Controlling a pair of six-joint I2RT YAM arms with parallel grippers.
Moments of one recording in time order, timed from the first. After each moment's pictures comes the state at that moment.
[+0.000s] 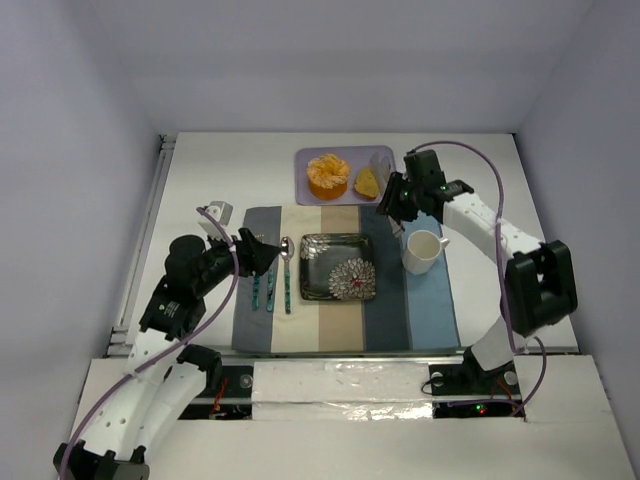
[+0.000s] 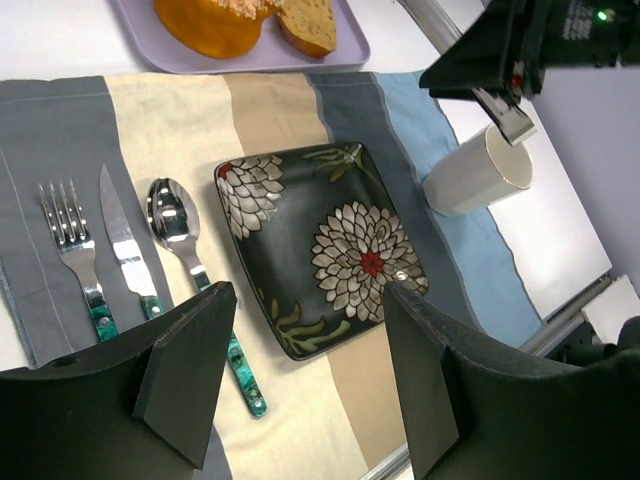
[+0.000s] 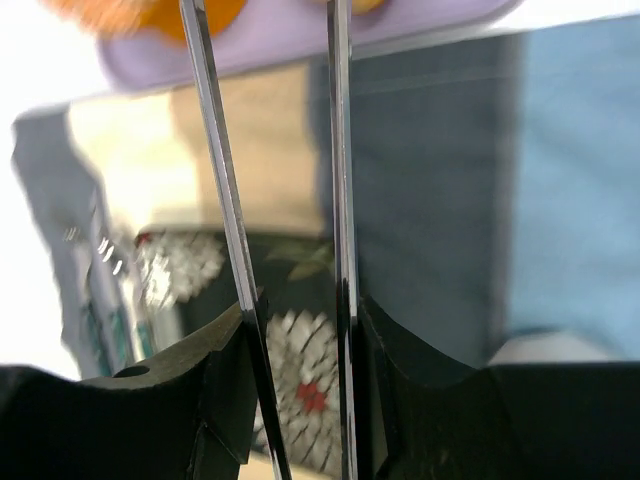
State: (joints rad) left arm -0.31 0.61 0.60 -0.27 0.31 -0.45; right arm 0.38 1.62 1.26 -0.46 -0.09 0.61
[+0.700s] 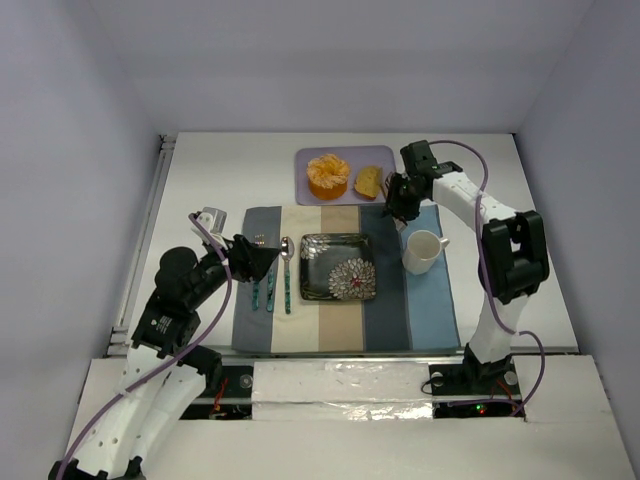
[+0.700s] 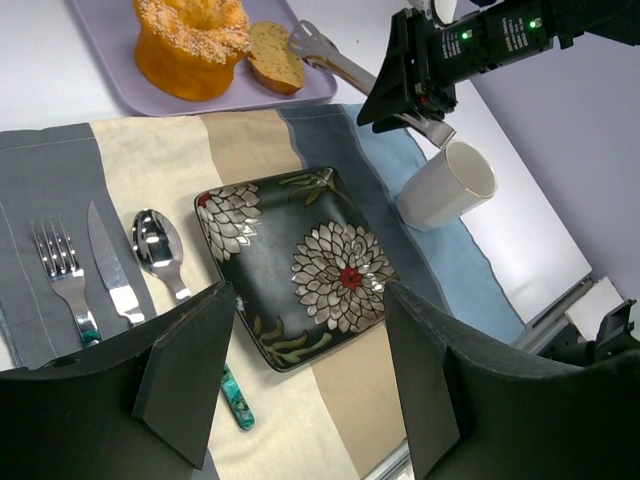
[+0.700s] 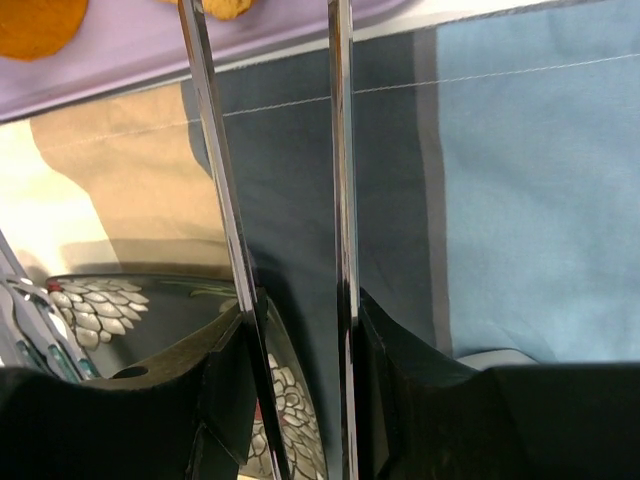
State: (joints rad) left arm -0.35 0.51 0.60 -0.27 0.29 -0.44; right arm 0.30 1.89 1.50 -0.68 -0.11 0.57
